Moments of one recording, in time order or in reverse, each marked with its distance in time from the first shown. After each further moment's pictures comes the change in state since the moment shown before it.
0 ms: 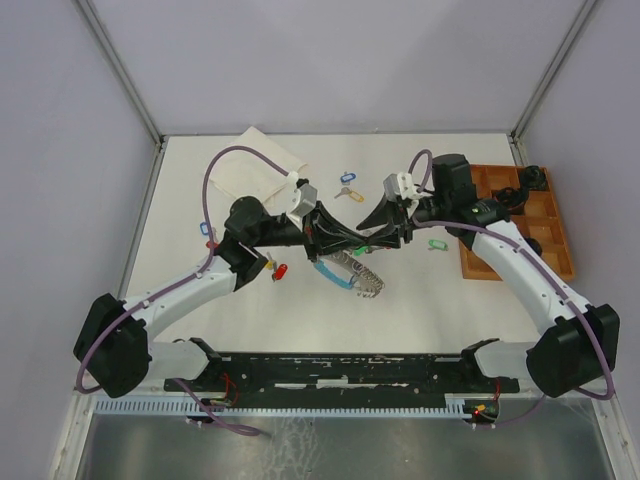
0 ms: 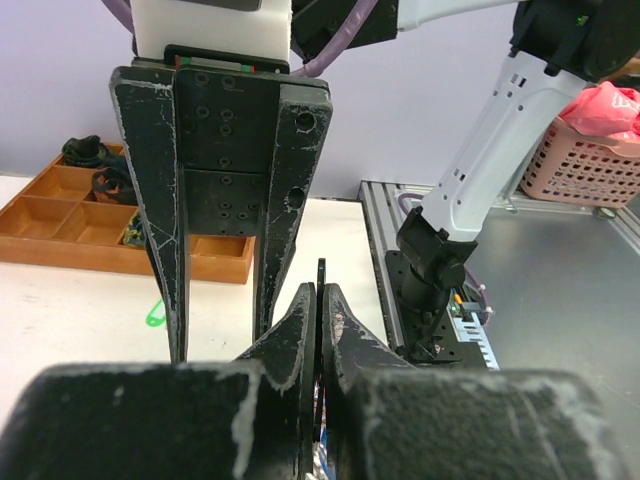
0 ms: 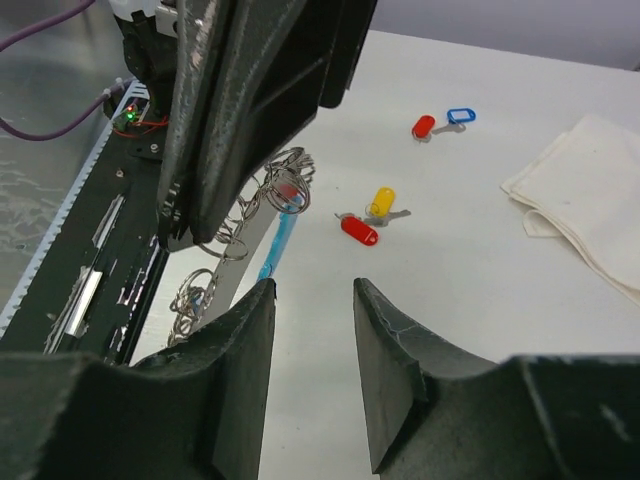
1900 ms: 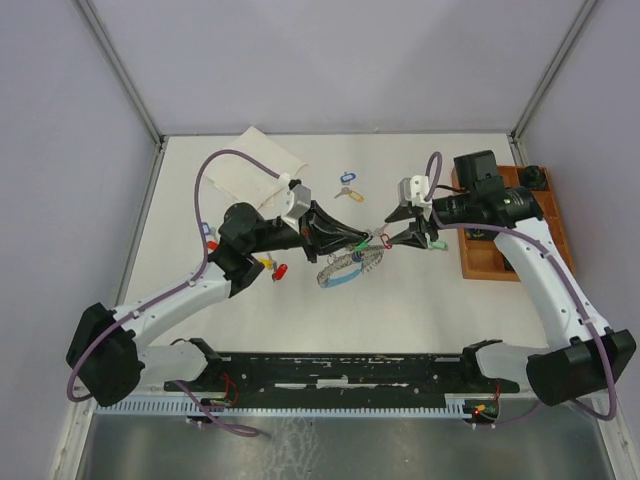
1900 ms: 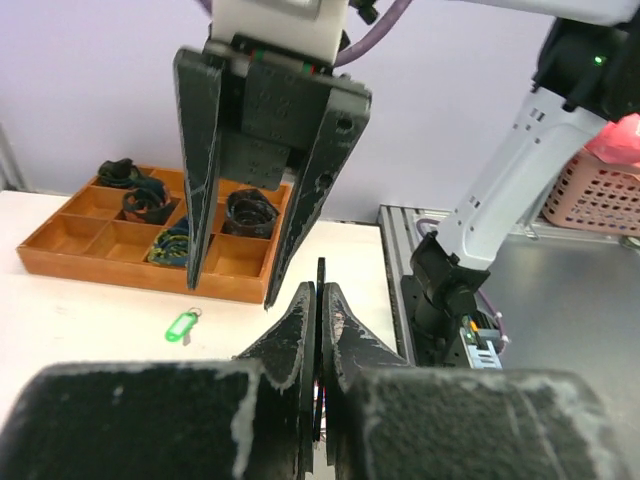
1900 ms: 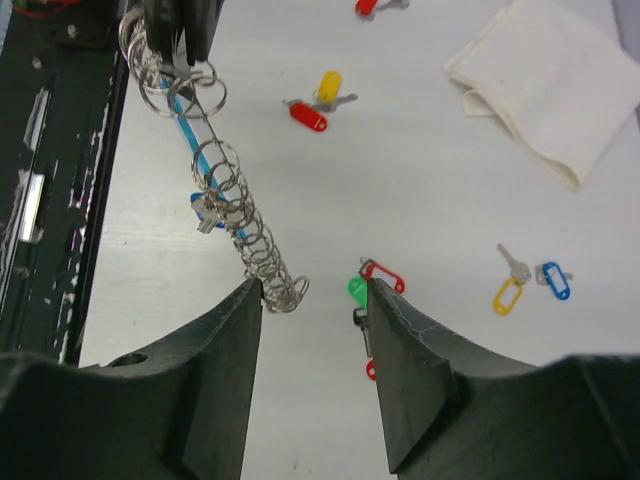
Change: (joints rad) left arm -0.031 -0.046 -0.012 0.003 -0.087 0.005; right arm -0.093 -0.023 0.185 -0.565 0.224 -0.408
